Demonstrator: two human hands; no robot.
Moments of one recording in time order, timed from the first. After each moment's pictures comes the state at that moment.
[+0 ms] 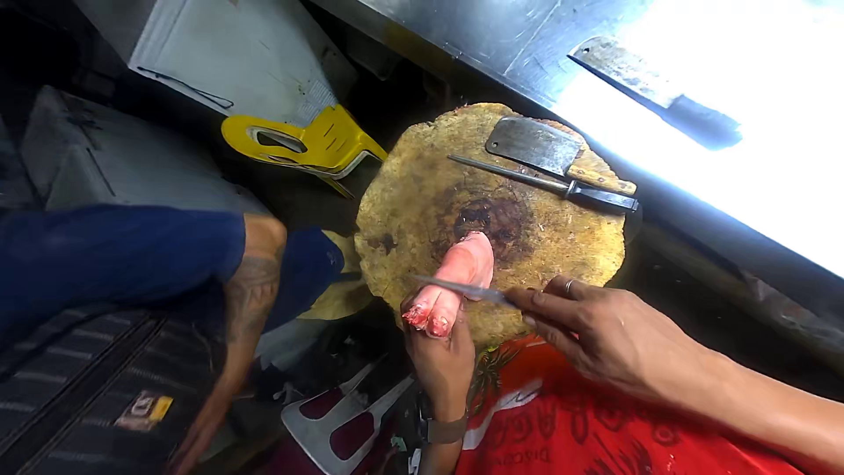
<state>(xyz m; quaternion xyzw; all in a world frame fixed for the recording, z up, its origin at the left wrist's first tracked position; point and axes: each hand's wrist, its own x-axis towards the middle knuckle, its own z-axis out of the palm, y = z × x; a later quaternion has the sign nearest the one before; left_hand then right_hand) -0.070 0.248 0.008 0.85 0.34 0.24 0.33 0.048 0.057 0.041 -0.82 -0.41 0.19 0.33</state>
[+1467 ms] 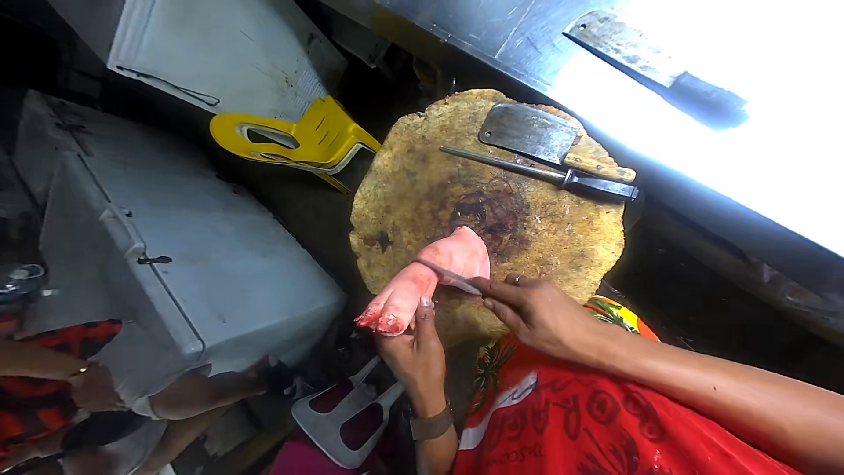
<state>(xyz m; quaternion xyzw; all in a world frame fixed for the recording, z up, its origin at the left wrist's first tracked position) -0.064 0.268 0.011 0.75 0.40 0.28 0.44 0.040 0.100 -0.015 -0.78 -0.36 0.29 0.43</state>
